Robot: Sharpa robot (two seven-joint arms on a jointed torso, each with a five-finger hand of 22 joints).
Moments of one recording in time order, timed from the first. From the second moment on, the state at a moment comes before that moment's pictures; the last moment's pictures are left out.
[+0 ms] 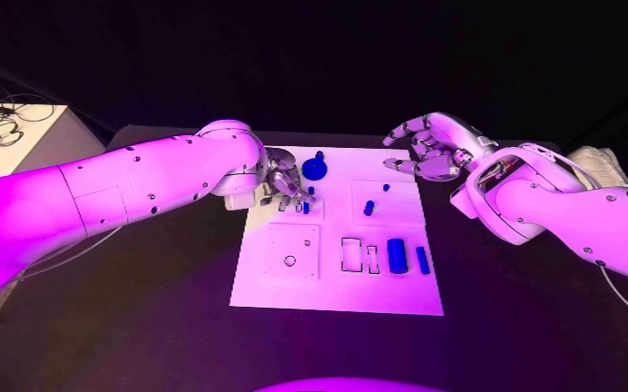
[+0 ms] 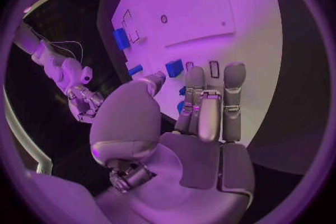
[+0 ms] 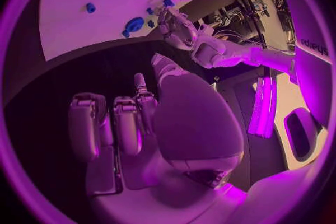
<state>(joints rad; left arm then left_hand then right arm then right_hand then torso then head) 1.33 -0.66 -0.07 1.33 -1.02 0.24 -0.49 1.09 -0.15 0.39 0.29 0.07 0.80 0.11 0.65 0.65 1.02 0.04 0.90 0.62 1.46 -0.02 1.43 1.31 0.17 1.14 0.08 1.13 0.74 1.34 -0.86 -0.14 1.58 -1.18 -0.52 0.04 1.43 -0.18 0.20 0.28 0.26 0.89 0.16 0.23 0.32 1.43 0.08 1.41 1.31 1.47 -0.01 1.55 1.31 0.02 1.47 0.09 1.45 1.31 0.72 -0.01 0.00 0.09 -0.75</state>
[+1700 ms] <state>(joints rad) 1.33 -0.70 -0.07 1.38 -0.89 0.14 -0.49 1.02 -0.21 0.79 0.16 0.48 0.83 0.06 0.82 0.69 1.14 -0.01 1.03 0.70 1.47 -0.07 1.52 1.31 0.14 1.20 0.04 1.31 0.94 1.33 -0.84 -0.14 1.55 -1.19 -0.48 0.00 1.43 -0.18 0.21 0.28 0.26 0.89 0.16 0.23 0.32 1.43 0.08 1.41 1.31 1.47 -0.01 1.55 1.31 0.02 1.47 0.09 1.45 1.31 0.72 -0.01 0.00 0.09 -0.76</state>
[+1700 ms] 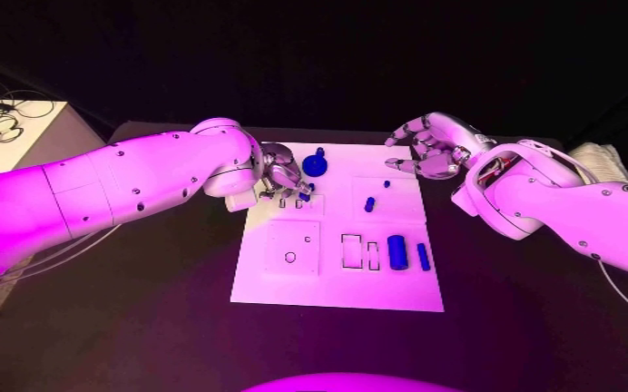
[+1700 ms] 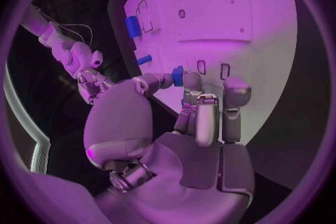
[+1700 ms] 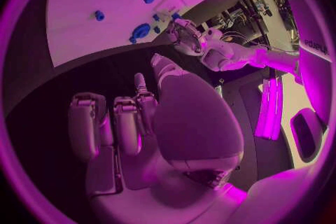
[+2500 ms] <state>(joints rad) 1.33 -0.71 -0.10 1.43 -1.04 0.04 -0.50 0.97 -0.21 0.78 0.16 0.53 0.84 0.07 0.84 0.88 1.21 -0.04 1.07 0.73 1.47 -0.08 1.54 1.31 0.12 1.26 0.02 1.35 1.04 1.33 -0.85 -0.14 1.55 -1.19 -0.48 0.00 1.43 -0.17 0.21 0.28 0.26 0.89 0.16 0.23 0.31 1.43 0.08 1.41 1.31 1.47 -0.01 1.55 1.31 0.02 1.47 0.09 1.45 1.31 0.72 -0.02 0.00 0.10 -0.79</state>
